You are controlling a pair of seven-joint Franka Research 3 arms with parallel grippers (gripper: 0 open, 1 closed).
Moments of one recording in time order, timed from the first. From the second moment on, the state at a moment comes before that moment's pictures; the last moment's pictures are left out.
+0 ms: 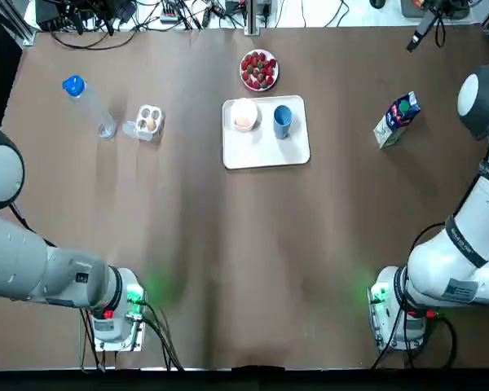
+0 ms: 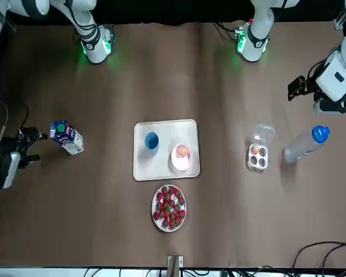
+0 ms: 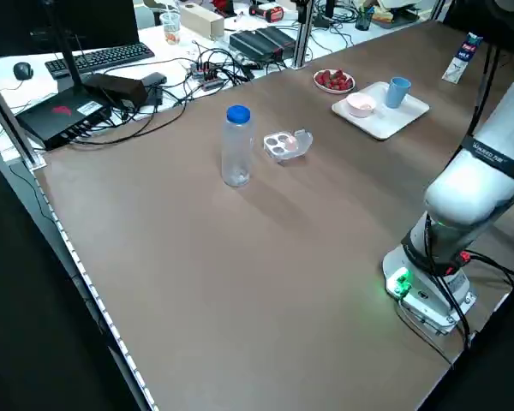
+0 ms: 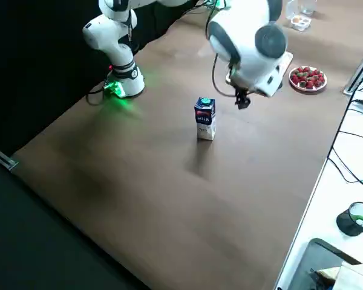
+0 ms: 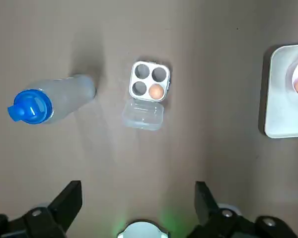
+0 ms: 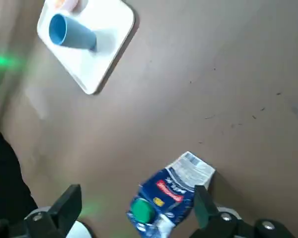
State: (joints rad) left arm -0.11 0.02 -0.01 -1.56 0.01 1.46 -0.08; right arm -0.09 0.60 -0.18 -1.15 0.41 1.29 -1.01
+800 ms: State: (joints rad) left arm -0.11 0.02 -0.01 -1.56 0.01 1.46 -0.08; right arm 0.11 0.46 -0.18 -1.15 0.28 1.32 -0.45
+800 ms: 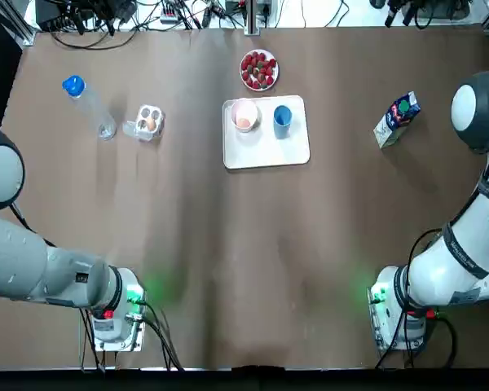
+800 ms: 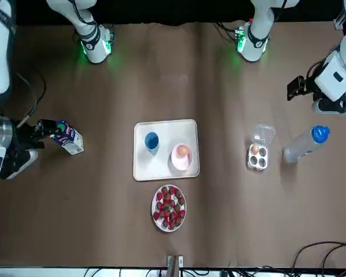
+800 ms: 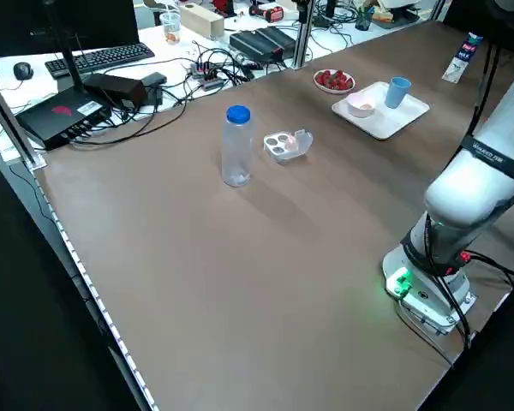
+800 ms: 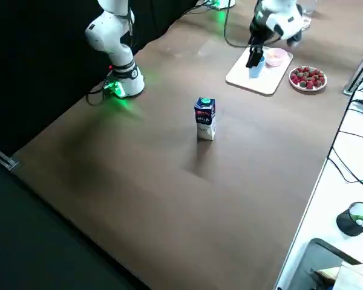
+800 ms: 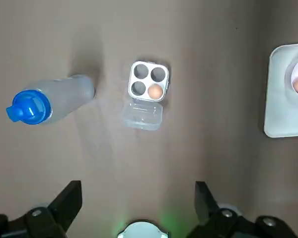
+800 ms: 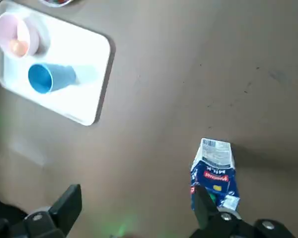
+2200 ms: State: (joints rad) left arm -0.11 0.02 -0.03 -1.56 0.01 1.46 -0.08; right arm 0.21 0.23 -0.18 -1.34 0.13 1.45 0.02
